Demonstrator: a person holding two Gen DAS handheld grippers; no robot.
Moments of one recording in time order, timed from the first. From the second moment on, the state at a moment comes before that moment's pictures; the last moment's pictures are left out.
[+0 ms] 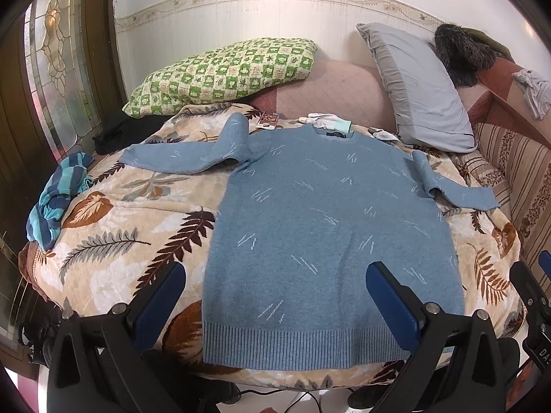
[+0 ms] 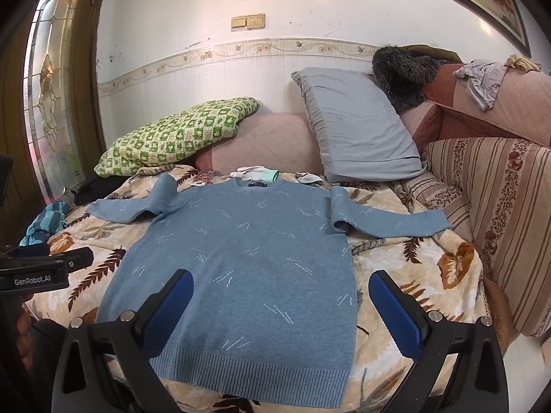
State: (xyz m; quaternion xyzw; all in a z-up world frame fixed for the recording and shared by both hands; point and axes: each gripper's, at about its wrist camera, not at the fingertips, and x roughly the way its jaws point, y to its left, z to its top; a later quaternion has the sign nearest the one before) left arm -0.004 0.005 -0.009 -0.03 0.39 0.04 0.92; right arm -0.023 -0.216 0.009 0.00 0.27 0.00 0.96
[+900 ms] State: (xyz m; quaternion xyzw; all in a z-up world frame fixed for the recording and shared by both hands) left arm 0.020 0.025 -0.083 -0.10 0.49 0.01 0.87; right arm 0.019 -0.290 -0.041 0.19 0.36 0.03 0.91
